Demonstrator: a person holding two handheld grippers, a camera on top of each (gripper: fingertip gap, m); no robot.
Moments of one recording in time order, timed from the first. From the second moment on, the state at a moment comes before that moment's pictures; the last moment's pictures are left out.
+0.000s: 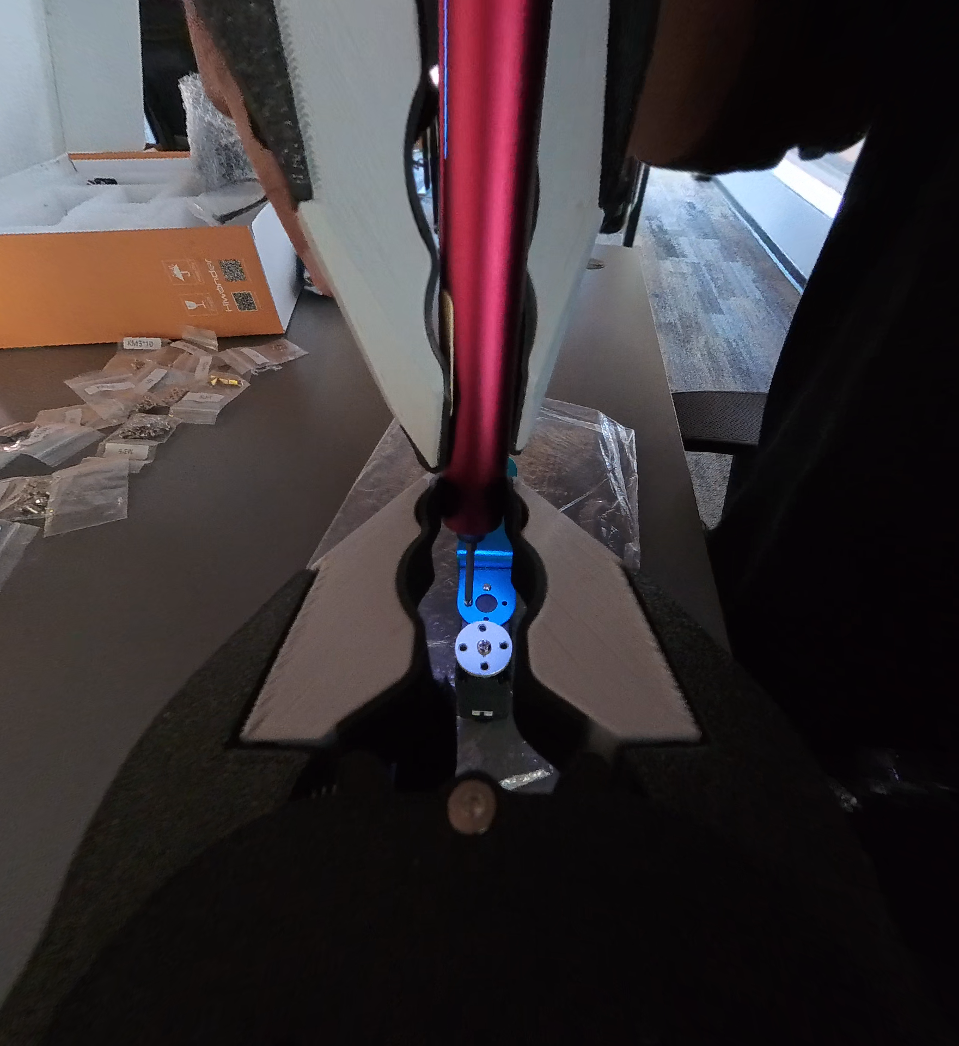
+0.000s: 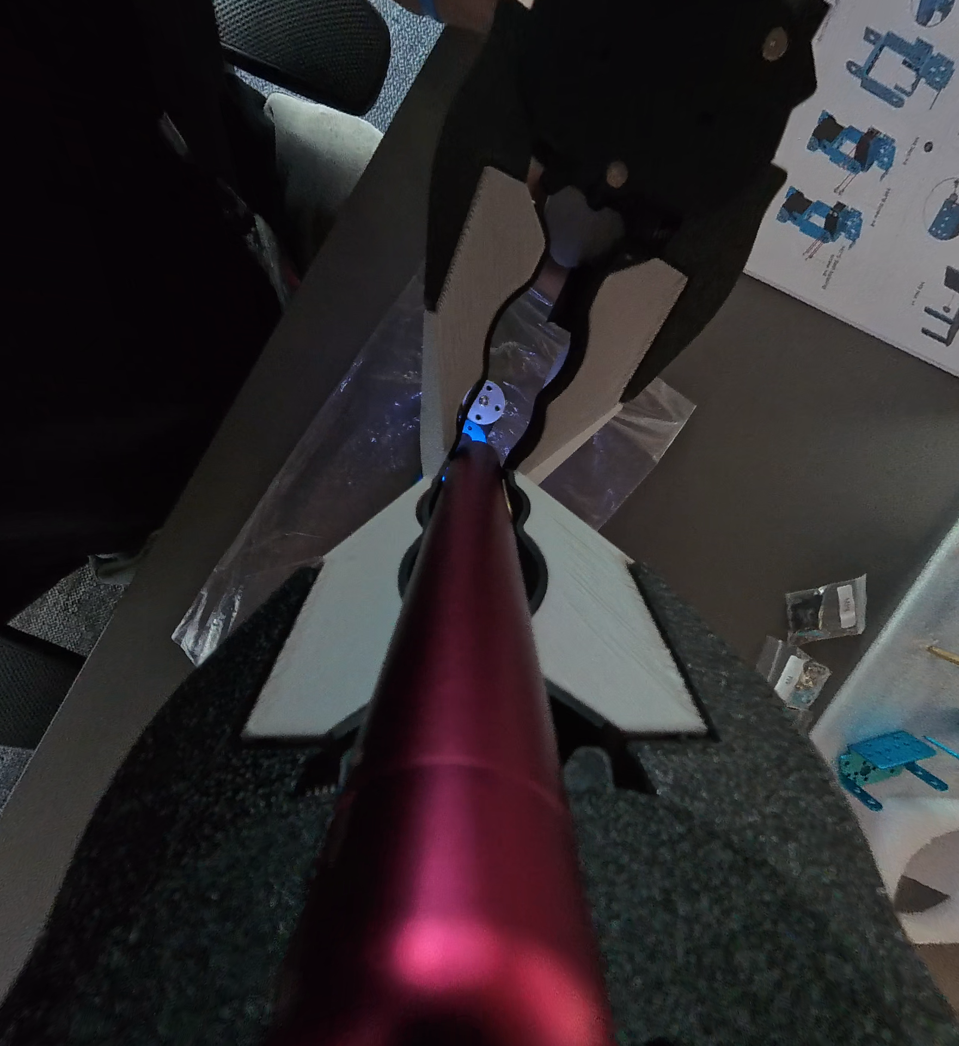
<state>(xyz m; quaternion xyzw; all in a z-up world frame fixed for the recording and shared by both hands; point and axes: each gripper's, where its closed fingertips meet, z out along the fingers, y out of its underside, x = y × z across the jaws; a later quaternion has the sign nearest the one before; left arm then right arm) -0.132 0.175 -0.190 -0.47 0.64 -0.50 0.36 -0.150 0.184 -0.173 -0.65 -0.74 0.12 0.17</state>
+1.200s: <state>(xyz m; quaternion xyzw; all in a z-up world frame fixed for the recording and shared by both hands) -0.202 0.207 -0.267 -0.60 0.71 -0.27 0.24 -0.093 0.130 -0.173 -0.77 -0.28 0.32 0.47</state>
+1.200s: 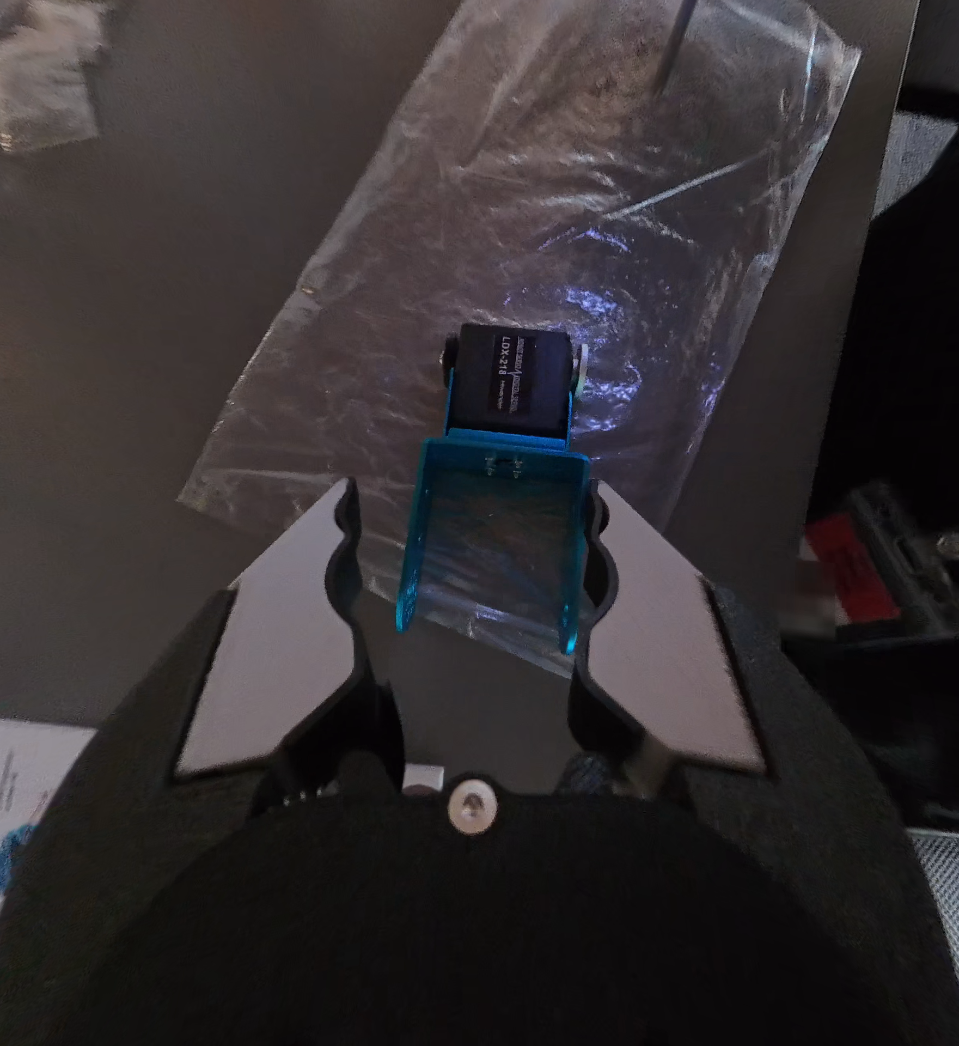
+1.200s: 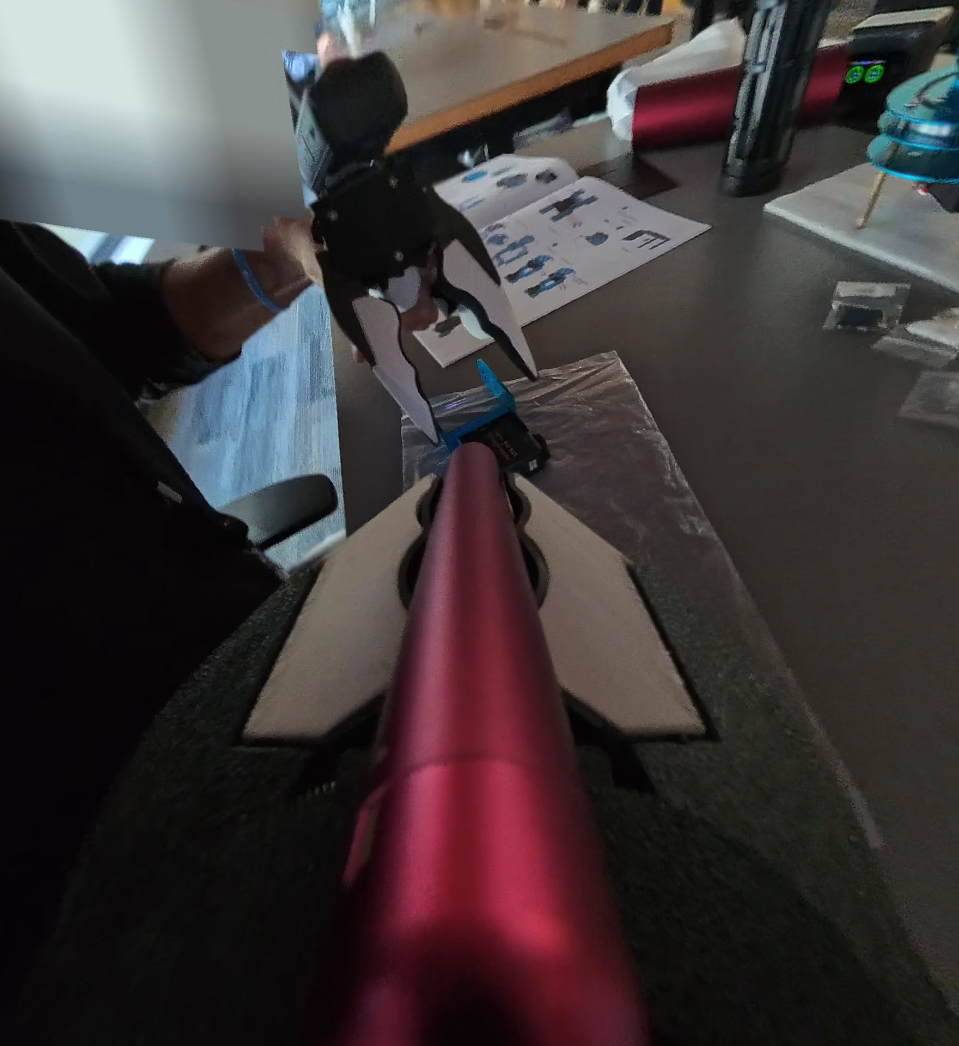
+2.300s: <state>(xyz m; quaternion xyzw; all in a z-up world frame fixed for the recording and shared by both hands) -0.164 0.171 -0.255 -0.79 0.38 -0.46 0.12 -0.125 0.115 -0.213 -0.78 -0.21 0.15 0.57</state>
